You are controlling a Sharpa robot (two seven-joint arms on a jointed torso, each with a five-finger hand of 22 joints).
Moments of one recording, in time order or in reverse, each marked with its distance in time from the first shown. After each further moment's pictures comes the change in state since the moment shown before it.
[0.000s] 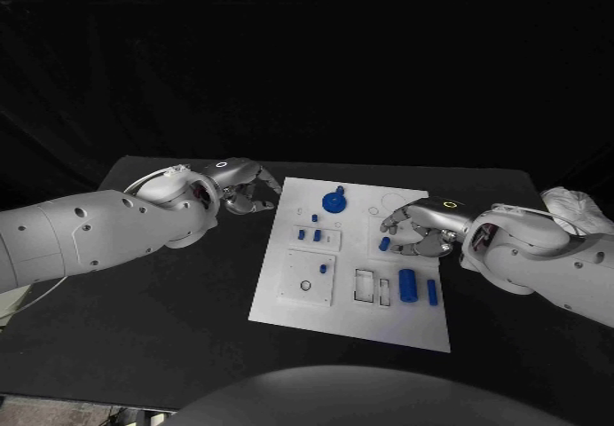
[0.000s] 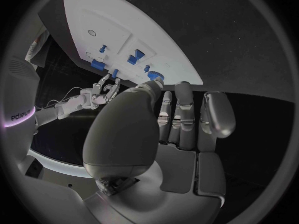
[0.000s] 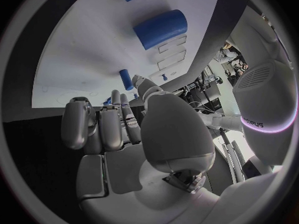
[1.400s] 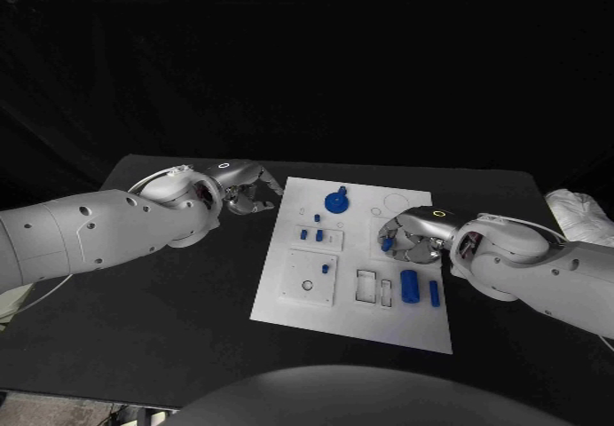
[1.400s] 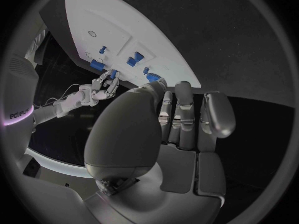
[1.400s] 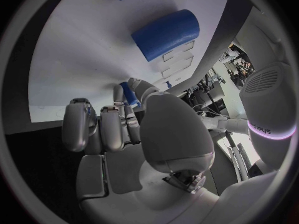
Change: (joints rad) left arm -0.004 0.002 0.000 -0.005 0.013 0.016 -0.012; left_hand 0.034 0.013 0.019 -0.008 0.016 0.000 0.007 0.000 -0.004 0.004 0.004 0.000 0.000 0.000 0.000 0.000 -0.011 0.000 0.000 0.000 0.000 0.000; right arm -0.040 0.061 0.001 -0.046 -0.004 -0.001 -0.052; right_hand 0.006 -0.001 0.072 -0.024 0.013 0.050 -0.004 0.082 0.127 0.125 -0.032 0.121 0.051 0.019 -0.007 0.004 0.026 0.000 0.008 -0.007 0.028 0.000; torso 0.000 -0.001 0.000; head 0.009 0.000
